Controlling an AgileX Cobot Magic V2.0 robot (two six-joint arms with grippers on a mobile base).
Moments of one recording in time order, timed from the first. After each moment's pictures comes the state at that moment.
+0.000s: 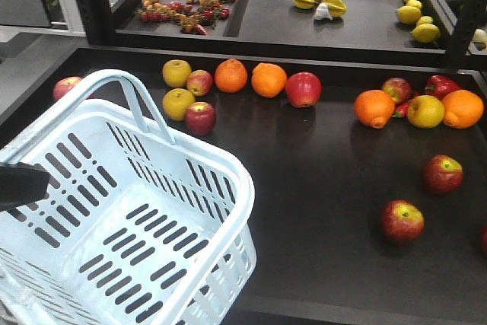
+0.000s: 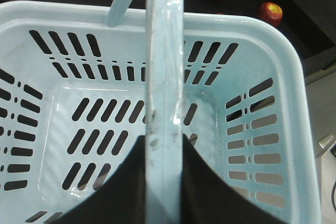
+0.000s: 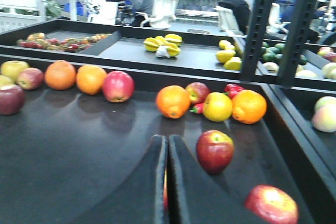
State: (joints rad) left arm -0.34 0.87 -1.13 -0.42 1.12 0.16; right arm -0.04 -0.01 0.03 -0.07 0.12 -0.01
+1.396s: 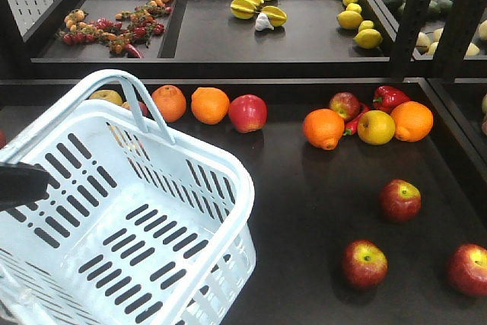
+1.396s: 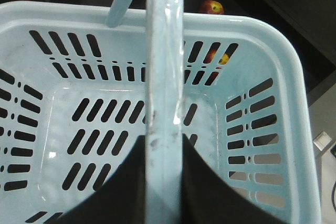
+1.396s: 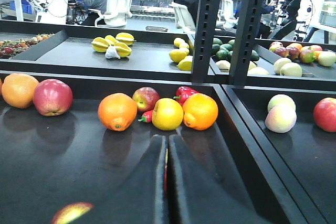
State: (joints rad) left arm -0.34 0.87 -1.13 -0.42 1.12 0.16; right arm -0.04 -0.01 0.03 -0.07 0.12 -0.01
